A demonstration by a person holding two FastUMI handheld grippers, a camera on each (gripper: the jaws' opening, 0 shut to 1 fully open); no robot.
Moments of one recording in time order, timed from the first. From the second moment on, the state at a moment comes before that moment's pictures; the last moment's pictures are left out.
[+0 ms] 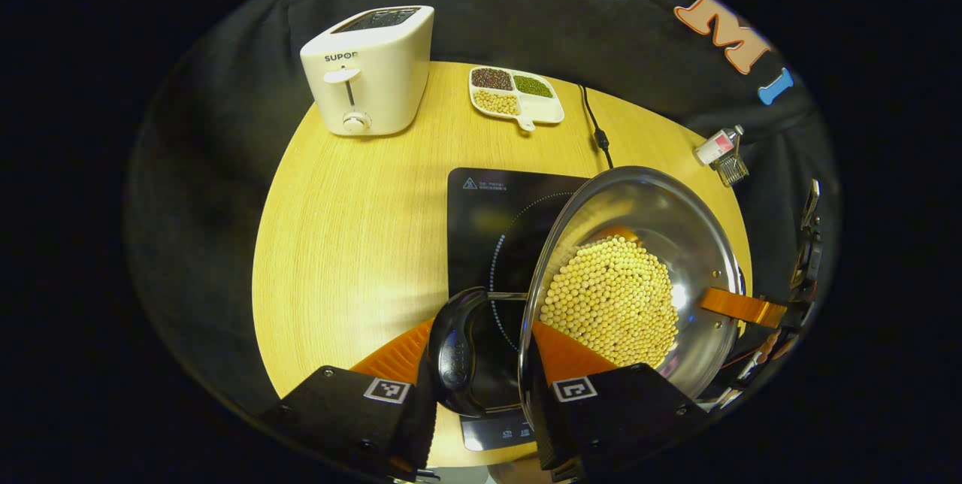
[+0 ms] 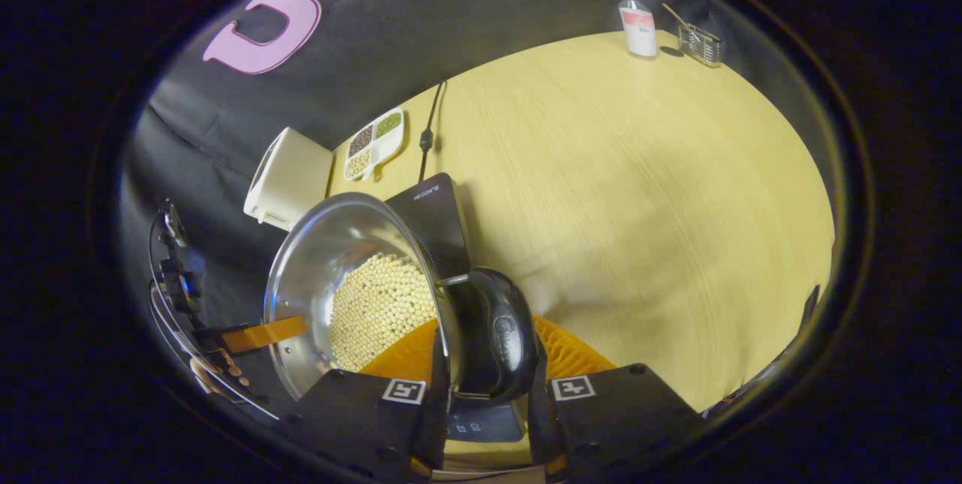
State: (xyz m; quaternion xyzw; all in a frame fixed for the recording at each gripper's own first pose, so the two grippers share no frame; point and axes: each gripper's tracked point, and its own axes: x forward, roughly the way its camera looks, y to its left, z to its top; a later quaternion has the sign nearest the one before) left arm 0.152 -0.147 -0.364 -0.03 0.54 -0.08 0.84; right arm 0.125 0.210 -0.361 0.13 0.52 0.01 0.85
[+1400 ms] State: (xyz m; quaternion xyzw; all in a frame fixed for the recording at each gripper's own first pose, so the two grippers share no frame) left arm 0.163 -0.133 -0.333 0.00 0.43 -0.05 0.90; right arm 0.171 0.230 -0.354 0.13 0.44 0.03 0.89
